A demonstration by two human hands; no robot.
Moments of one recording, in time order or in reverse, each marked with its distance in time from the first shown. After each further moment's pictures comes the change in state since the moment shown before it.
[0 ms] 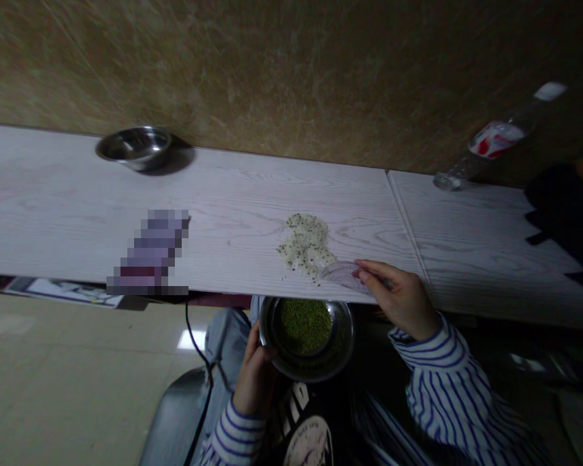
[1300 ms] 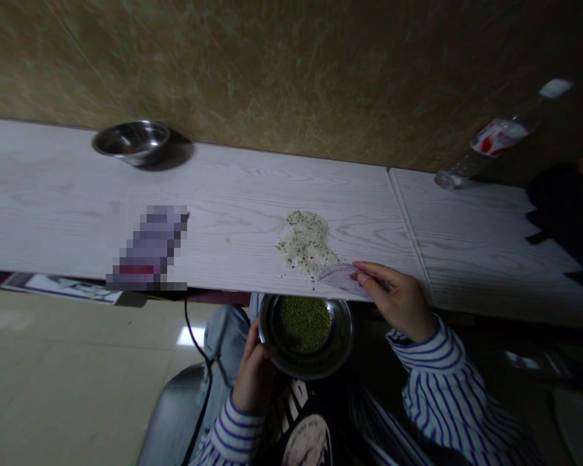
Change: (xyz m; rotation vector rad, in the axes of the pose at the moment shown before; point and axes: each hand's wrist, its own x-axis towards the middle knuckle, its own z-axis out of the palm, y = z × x) left_hand -0.001 -0.001 0.001 0.023 0.016 -0.013; right_hand -0.006 0.003 0.003 0.051 -0.037 0.048
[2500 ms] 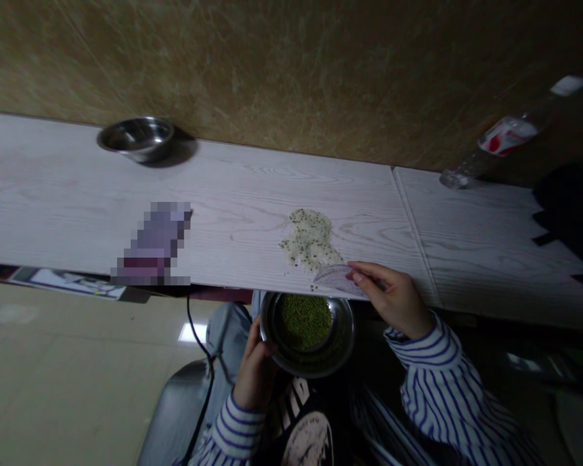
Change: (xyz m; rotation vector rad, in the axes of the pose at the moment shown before) left_hand 0.002 0.001 -0.004 -0.007 -0.003 -0.007; right_hand 0.003 -0.003 0.007 0.009 -0.050 -0.044
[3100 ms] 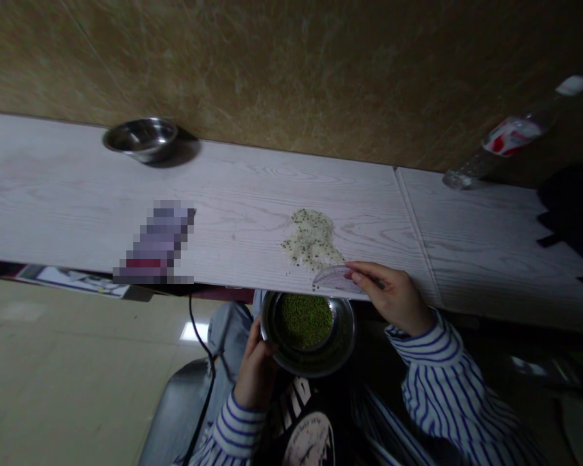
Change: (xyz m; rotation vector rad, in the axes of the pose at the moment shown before) left_hand -0.002 -0.001 -0.001 -0.008 -0.004 0.028; right_hand 0.005 -0.002 0.001 -0.005 -0.057 -0.046
